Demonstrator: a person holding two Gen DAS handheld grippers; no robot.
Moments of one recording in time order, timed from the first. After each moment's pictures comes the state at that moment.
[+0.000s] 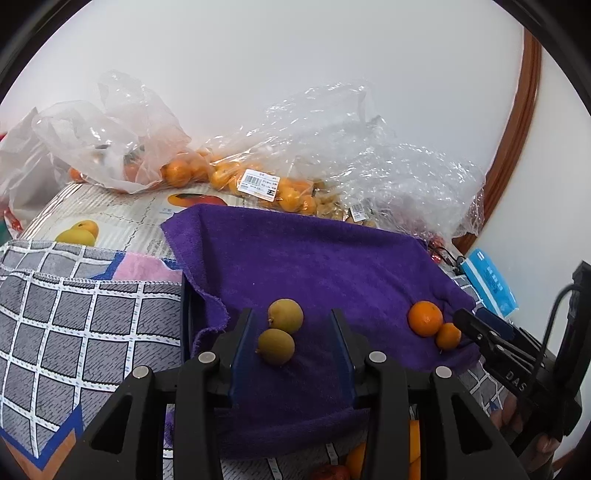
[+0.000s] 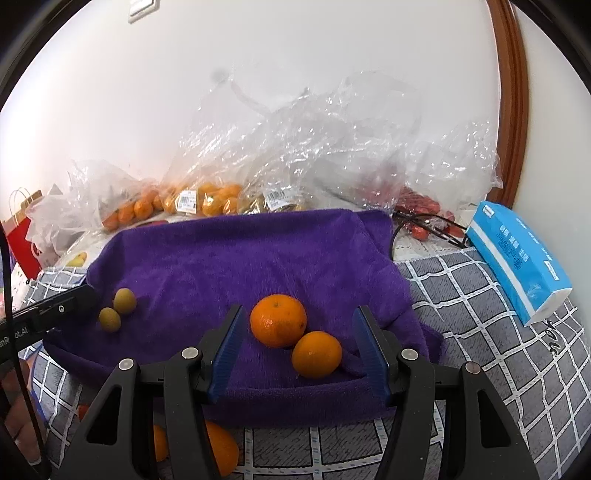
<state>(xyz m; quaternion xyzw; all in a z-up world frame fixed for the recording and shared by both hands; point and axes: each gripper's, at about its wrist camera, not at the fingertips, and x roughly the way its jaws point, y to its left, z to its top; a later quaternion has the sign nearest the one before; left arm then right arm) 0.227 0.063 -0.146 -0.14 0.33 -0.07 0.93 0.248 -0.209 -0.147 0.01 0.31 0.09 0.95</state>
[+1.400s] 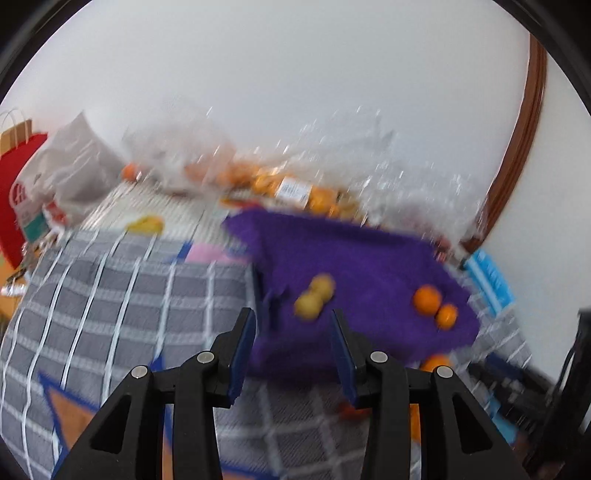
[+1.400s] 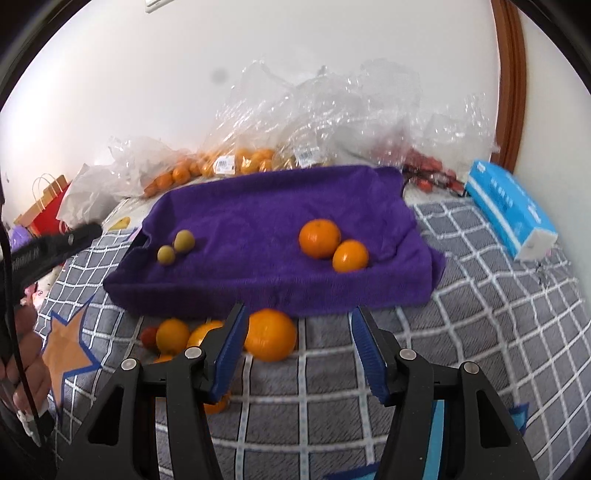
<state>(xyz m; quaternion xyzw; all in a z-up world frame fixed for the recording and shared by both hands) 0.159 0.096 -0.125 -0.13 0.34 -0.03 0.93 0.171 -0.199 -0.139 0.03 0.38 0.11 0.92</state>
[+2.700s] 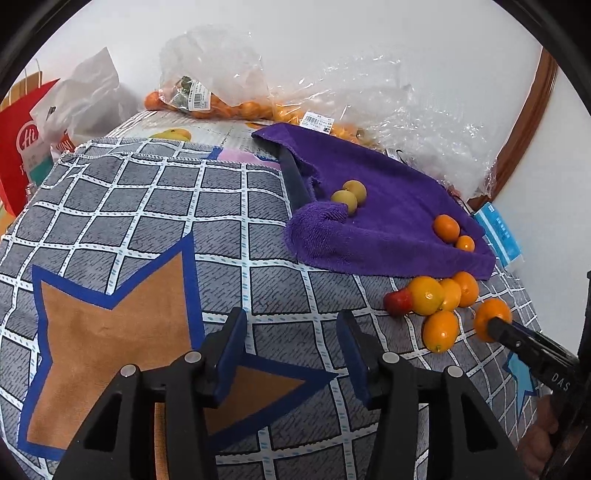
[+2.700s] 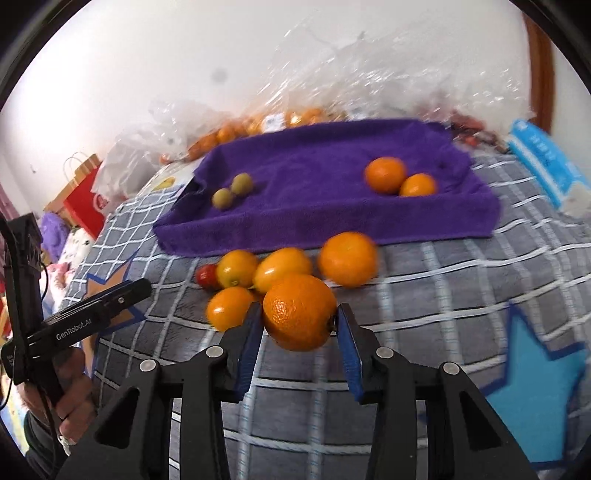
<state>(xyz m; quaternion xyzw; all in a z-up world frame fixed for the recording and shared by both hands) 0.121 0.111 -0.177 -0.15 0.40 -0.04 0.90 0.137 -0.180 -0.156 0.04 0.42 0.16 0.89</state>
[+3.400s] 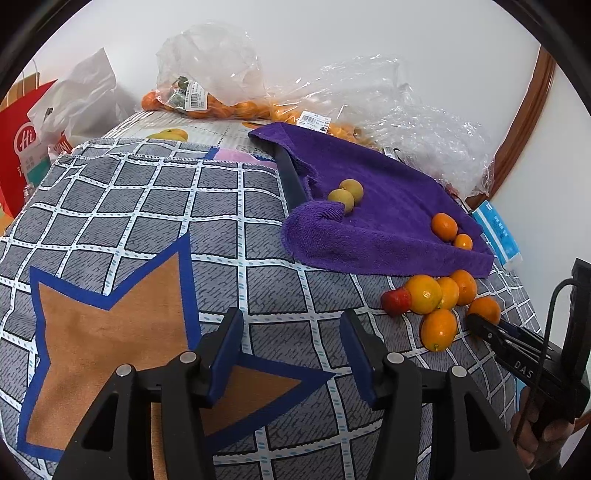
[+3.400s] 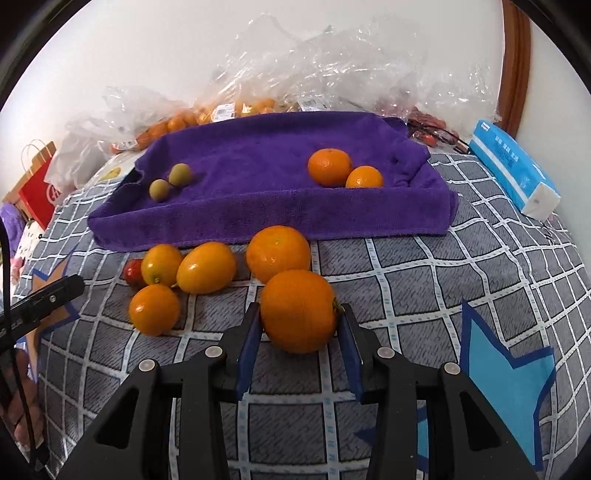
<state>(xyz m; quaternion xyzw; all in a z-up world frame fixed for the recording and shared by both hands) 0.120 0.109 -0.178 -0.15 0.40 -0.04 0.90 0.156 -0.178 -0.181 0.00 0.43 0.09 0.90</state>
